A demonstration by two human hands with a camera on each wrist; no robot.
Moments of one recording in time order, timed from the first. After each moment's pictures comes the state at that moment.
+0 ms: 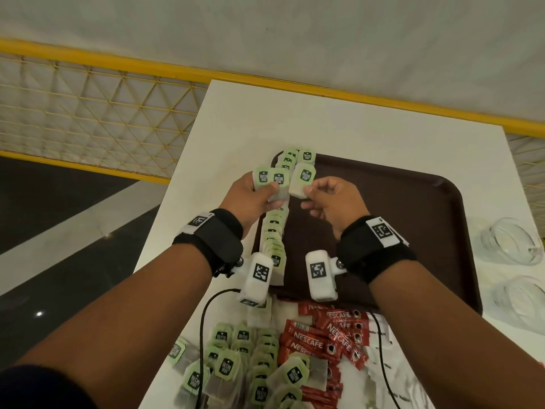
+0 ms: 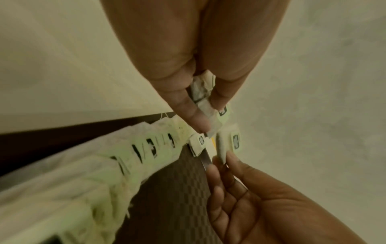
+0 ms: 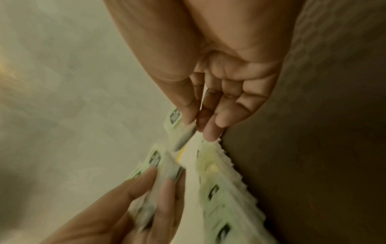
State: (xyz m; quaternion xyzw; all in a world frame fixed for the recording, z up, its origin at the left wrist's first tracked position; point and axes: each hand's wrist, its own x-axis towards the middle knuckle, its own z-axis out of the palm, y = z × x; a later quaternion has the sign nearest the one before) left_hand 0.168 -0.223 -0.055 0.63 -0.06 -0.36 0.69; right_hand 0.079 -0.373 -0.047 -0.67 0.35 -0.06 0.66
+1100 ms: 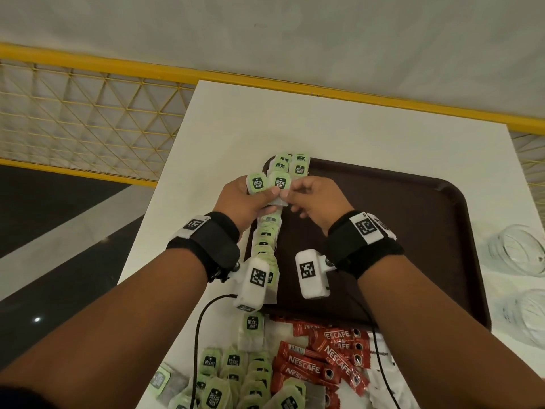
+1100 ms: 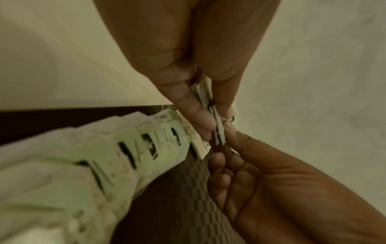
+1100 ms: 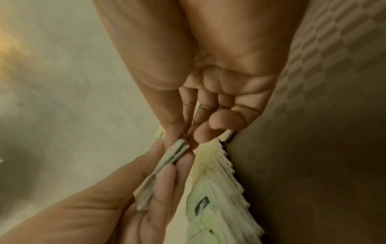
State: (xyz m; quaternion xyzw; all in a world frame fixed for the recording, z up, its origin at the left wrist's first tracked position) left_hand 0.183 -0.240 -0.062 0.64 -0.05 -0.36 0.68; right_hand 0.110 -0.386 -0.061 -0.74 0.28 0.00 0.62
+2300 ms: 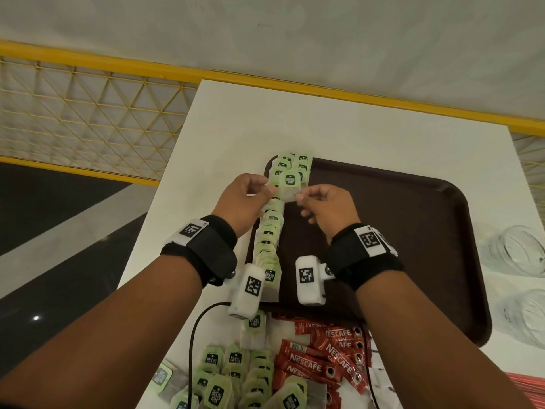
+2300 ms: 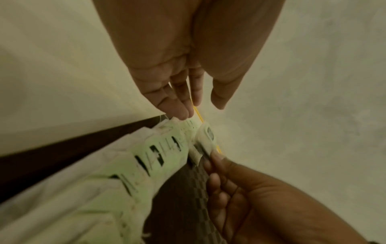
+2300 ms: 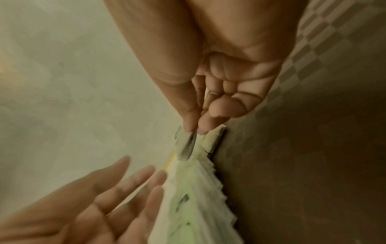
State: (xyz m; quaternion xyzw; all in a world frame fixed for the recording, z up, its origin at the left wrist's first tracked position) left_hand 0.184 -0.232 -0.064 0.77 -0.10 -0.28 0.57; right_hand 0.095 -0.384 -0.072 -0.70 0.37 -0.05 0.62
